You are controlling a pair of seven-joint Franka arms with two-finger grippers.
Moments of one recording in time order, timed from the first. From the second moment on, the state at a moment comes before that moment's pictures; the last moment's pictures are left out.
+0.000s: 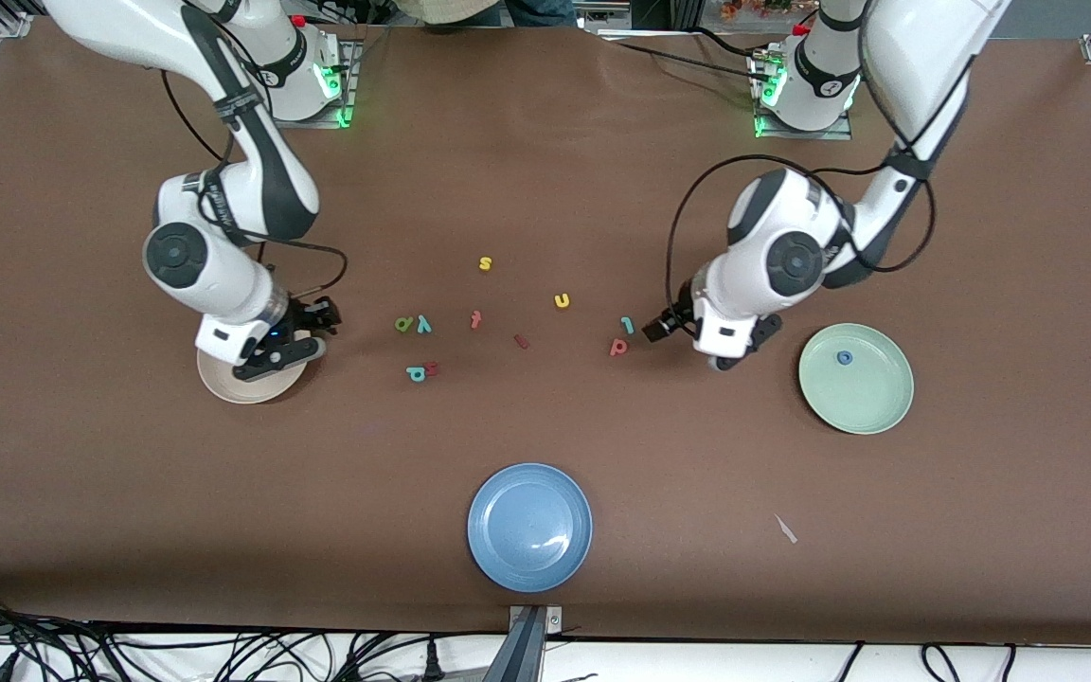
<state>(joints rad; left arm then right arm) -0.04 0.48 -0.49 -1.96 -0.10 2.32 -1.09 0.18 0.35 0.11 -2.04 0.01 2.35 -0.06</state>
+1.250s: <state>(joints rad) -0.12 0.64 -0.48 -1.98 0.10 2.53 -1.24 0.26 0.48 0.15 -2.14 0.01 2.66 0.19</state>
